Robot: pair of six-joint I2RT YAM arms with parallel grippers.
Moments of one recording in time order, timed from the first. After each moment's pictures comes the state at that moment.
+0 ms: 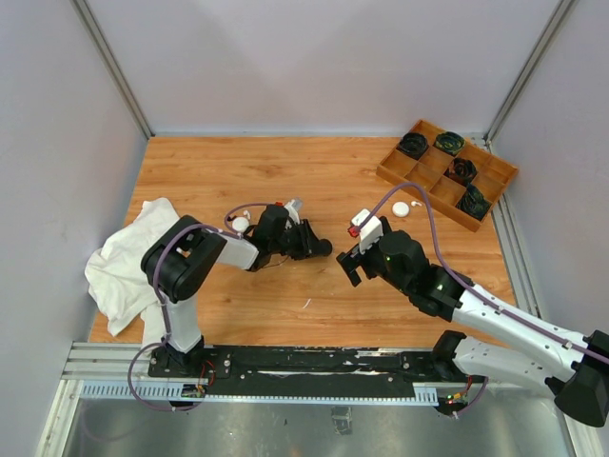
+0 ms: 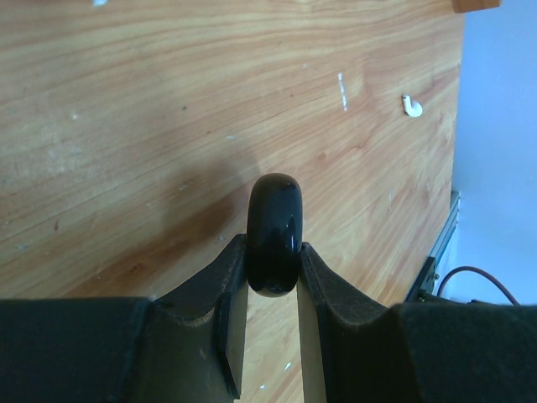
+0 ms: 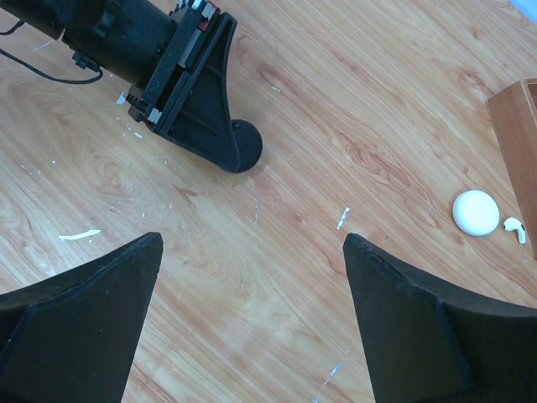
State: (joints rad) left arm -0.60 1.85 0.76 0.56 0.42 -0.86; right arm 0.90 0.90 0.67 -0.21 0.25 -0.09
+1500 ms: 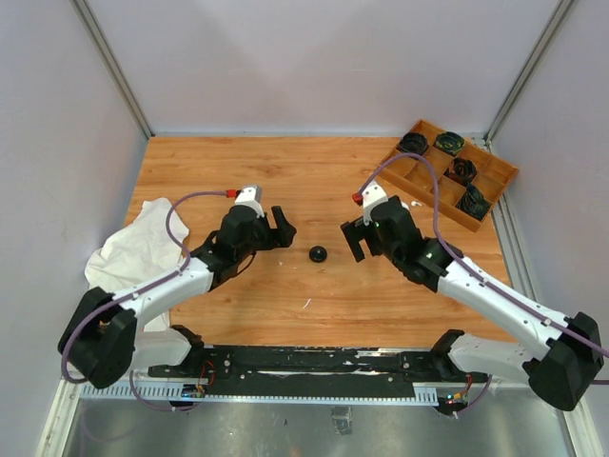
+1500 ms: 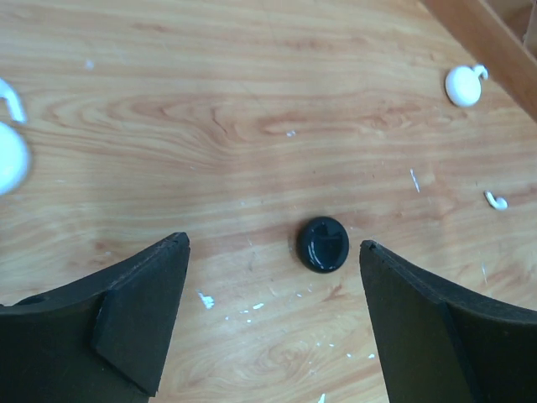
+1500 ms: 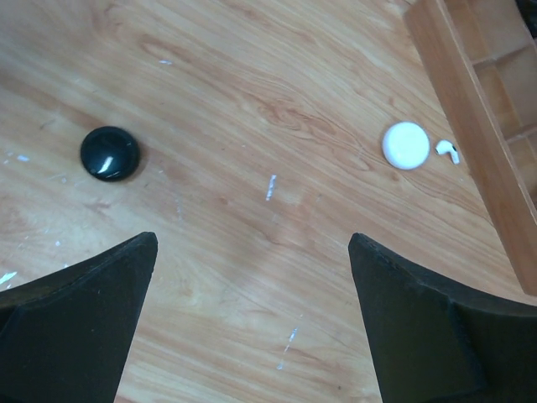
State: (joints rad) left arm -0.60 1.25 0.63 0.15 -0.12 -0.59; right arm 0.78 1.08 0.85 -0.38 0.36 -0.01
